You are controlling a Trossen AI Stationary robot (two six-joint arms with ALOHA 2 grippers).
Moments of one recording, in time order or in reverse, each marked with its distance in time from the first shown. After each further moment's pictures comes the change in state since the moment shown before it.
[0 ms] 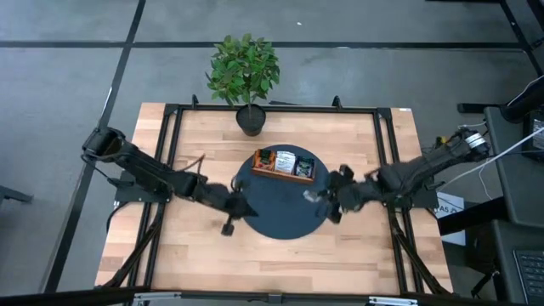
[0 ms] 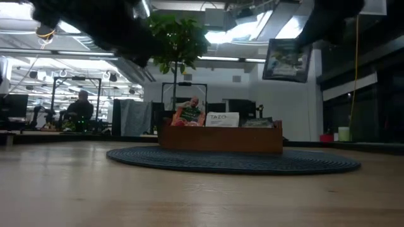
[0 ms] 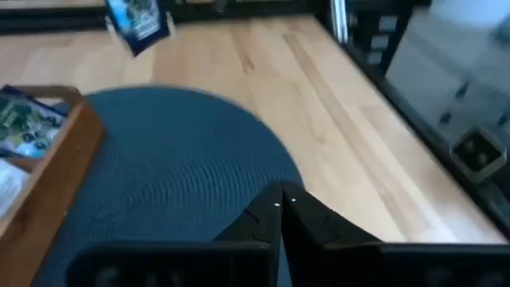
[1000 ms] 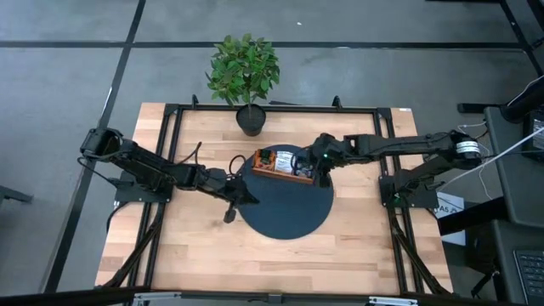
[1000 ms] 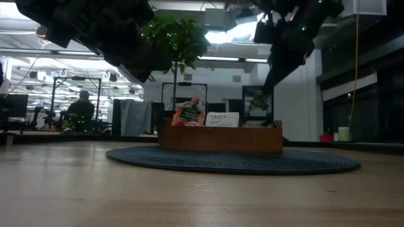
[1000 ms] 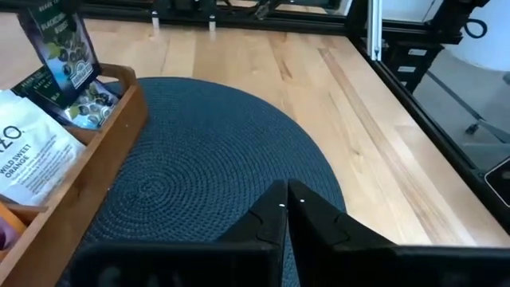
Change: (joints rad) left arm 0.151 -0.029 -0.105 0.140 0.110 -0.068; right arm -0.508 0.139 0.000 0.073 -0.260 -0.728
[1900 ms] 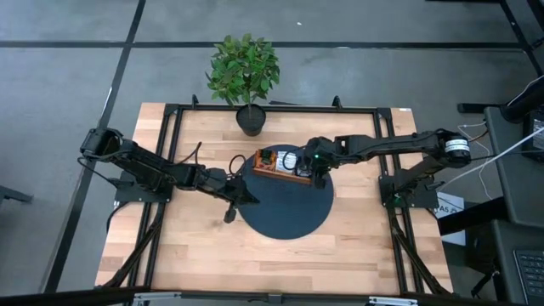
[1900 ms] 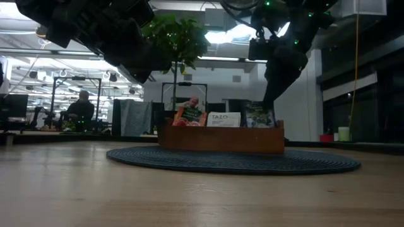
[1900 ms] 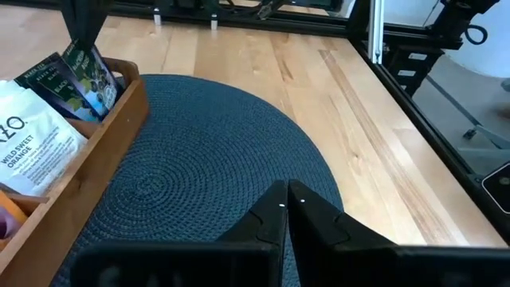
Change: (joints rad) left arm 0.000 0.000 0.000 0.000 0.000 -0.027; right arm -0.029 0.105 0.000 0.007 -0.053 0.060
